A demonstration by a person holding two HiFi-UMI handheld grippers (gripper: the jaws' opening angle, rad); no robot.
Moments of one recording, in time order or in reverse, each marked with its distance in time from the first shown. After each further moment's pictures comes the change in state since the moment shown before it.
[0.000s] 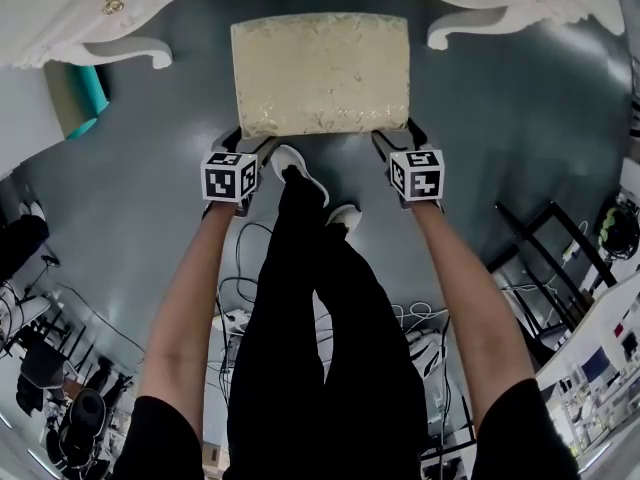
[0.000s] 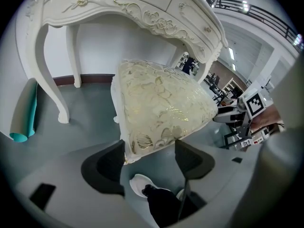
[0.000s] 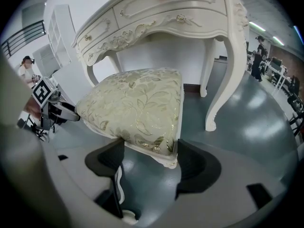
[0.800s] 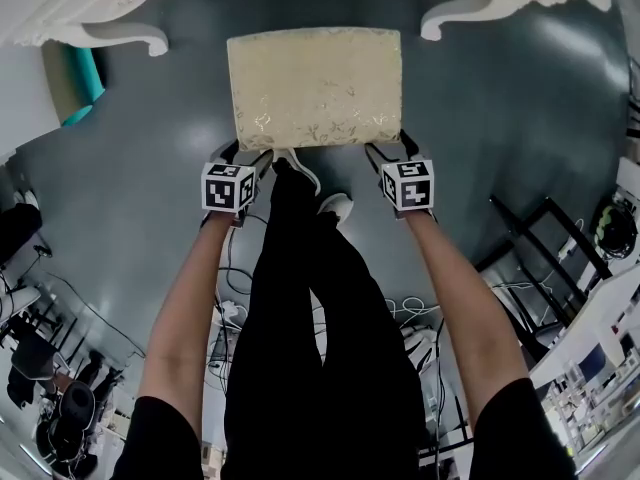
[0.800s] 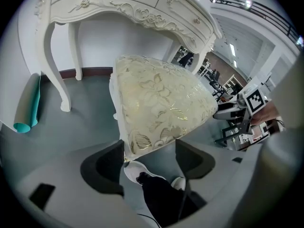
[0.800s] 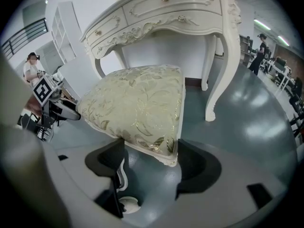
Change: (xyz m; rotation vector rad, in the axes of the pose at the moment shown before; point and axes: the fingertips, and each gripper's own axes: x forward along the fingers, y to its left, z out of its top) left arm -0.016 -0.037 -0.068 -0.004 0.057 0.010; right arm -0.033 0.012 -0.062 -0.024 0.053 0.025
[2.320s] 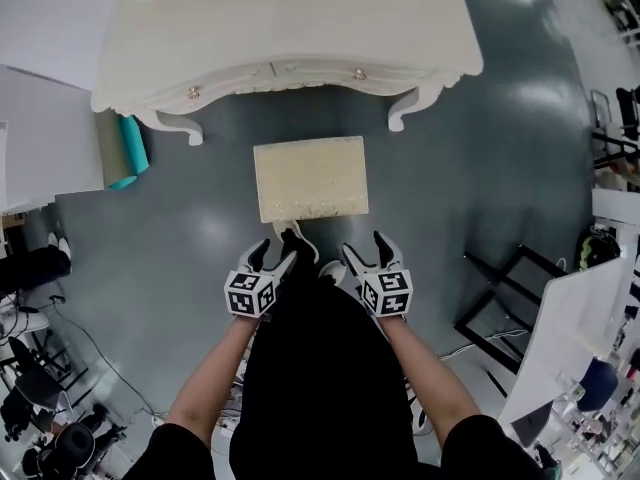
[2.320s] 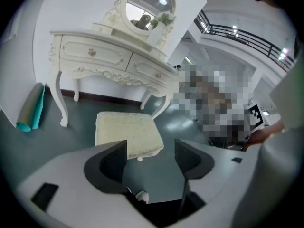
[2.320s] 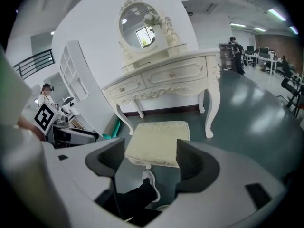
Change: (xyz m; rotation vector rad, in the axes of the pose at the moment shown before) left arm -0.208 -0.142 0.060 -0.057 -0.272 -0.124; right arm -0.229 0.109 0.088 0.136 -0.281 0.069
